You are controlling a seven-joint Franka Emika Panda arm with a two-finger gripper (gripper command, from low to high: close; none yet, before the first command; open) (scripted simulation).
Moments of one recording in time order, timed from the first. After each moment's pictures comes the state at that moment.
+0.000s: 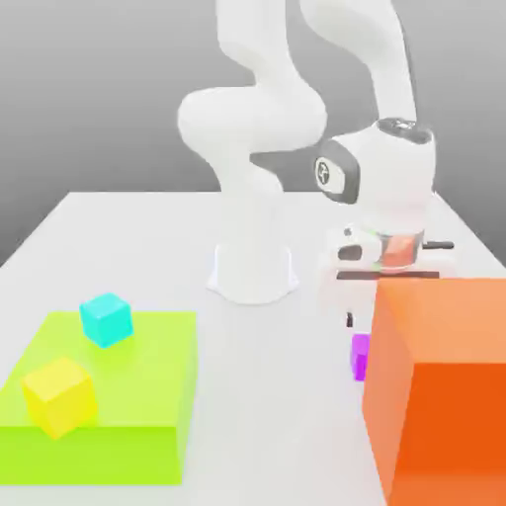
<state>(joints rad) 0.16 -0.04 0.49 -2.98 0.11 2.94 1.35</state>
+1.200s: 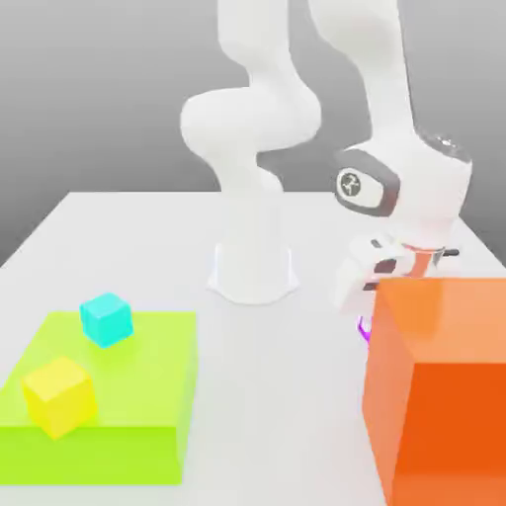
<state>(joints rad) 0.52 0.04 0.23 -2.84 -0.32 2.69 1.26</state>
